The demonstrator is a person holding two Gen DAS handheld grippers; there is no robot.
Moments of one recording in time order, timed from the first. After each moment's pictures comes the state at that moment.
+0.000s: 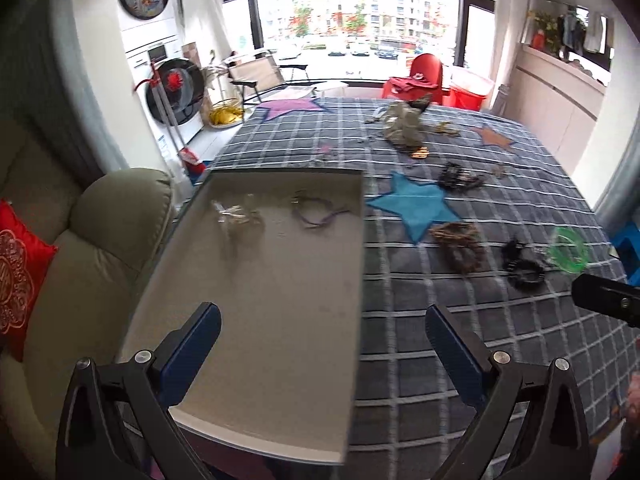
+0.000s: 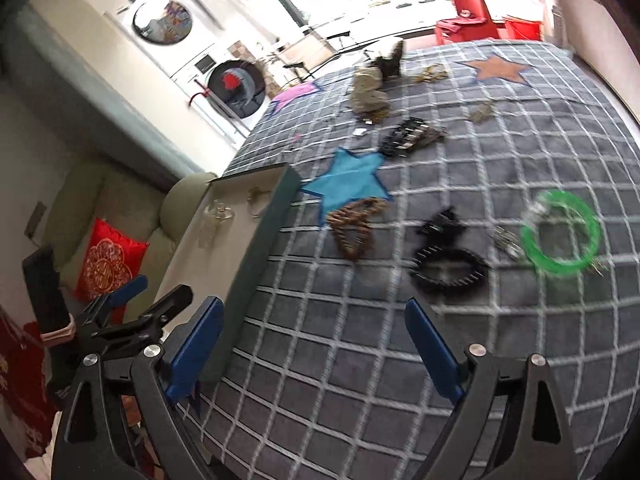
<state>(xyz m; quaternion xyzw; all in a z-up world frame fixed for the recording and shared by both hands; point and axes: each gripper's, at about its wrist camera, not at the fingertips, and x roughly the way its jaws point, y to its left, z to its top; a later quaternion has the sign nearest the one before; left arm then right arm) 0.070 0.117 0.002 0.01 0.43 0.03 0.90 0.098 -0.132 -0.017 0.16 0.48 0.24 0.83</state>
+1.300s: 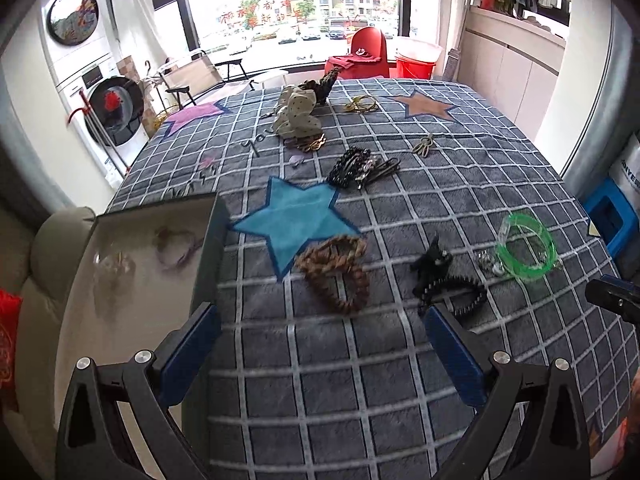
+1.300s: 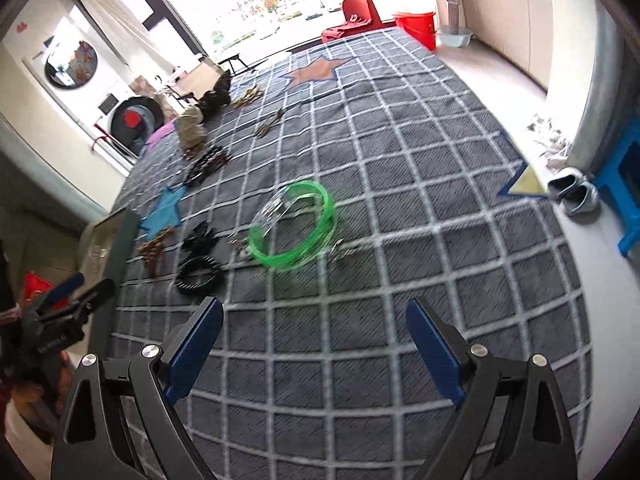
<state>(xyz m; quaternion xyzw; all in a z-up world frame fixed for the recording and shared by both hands) 0.134 0.004 -0.018 0.06 0.46 -0.04 0.89 0.107 -0.288 -0.046 0.15 0.49 0.07 0.86</state>
